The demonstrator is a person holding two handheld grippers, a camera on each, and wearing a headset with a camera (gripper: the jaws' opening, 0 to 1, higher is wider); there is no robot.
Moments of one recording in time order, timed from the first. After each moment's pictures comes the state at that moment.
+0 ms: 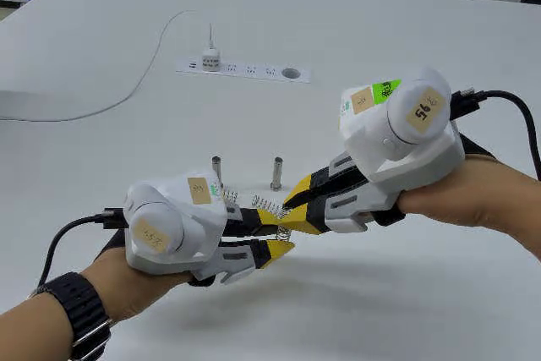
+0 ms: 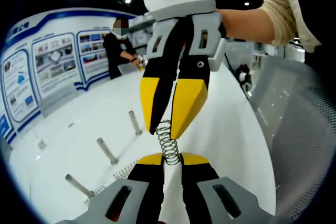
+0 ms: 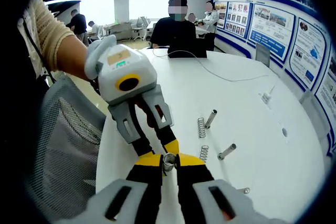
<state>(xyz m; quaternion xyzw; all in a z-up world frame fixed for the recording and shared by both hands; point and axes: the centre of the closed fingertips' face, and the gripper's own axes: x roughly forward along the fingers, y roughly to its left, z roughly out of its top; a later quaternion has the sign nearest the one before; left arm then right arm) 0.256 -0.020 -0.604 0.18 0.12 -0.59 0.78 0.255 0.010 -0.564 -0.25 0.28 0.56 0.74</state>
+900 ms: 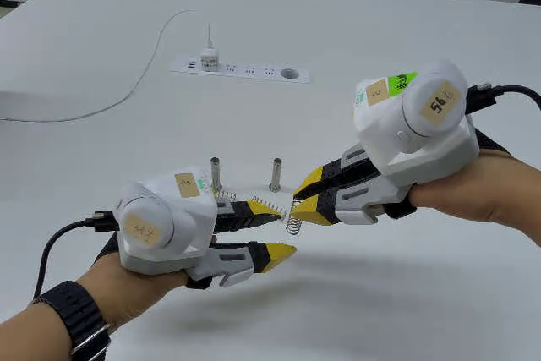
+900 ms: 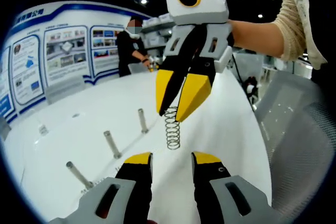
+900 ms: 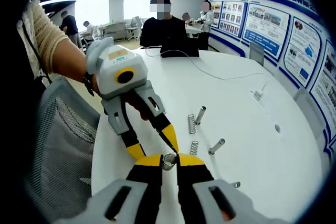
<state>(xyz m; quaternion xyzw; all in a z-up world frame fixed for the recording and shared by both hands) 0.265 -0.009 -0.601 0.12 0.14 -0.56 0.81 0.267 -0.008 -0.558 -0.26 0.29 0.54 0.75</state>
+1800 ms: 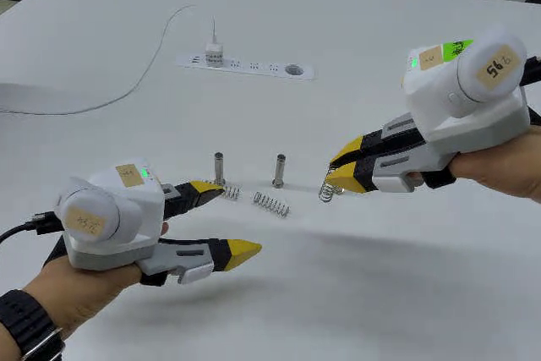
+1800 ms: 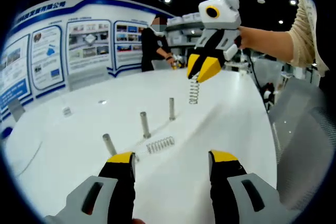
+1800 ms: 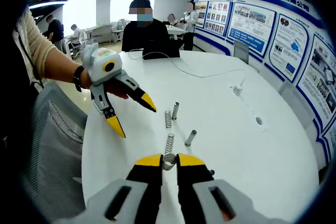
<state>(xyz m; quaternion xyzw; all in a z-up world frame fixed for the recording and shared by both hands) 0.285 0.050 -0.603 0.09 0.16 -0.49 0.85 0.293 -0.045 -0.539 -0.25 0.28 0.49 0.79</state>
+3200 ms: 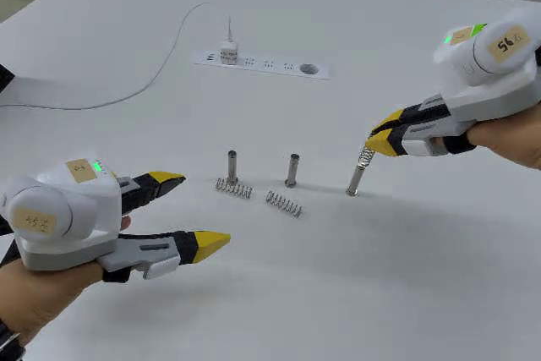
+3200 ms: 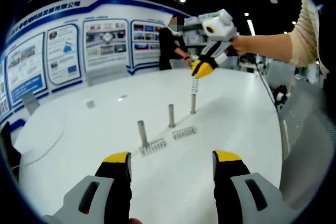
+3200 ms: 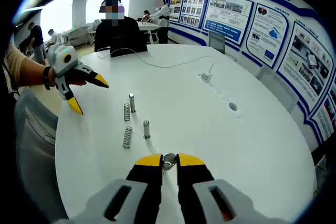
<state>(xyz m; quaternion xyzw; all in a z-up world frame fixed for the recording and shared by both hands) 0.290 0.099 -0.596 0.09 0.16 -0.43 0.88 0.359 -0.089 -0.550 -0.24 0.30 0.41 0.83</state>
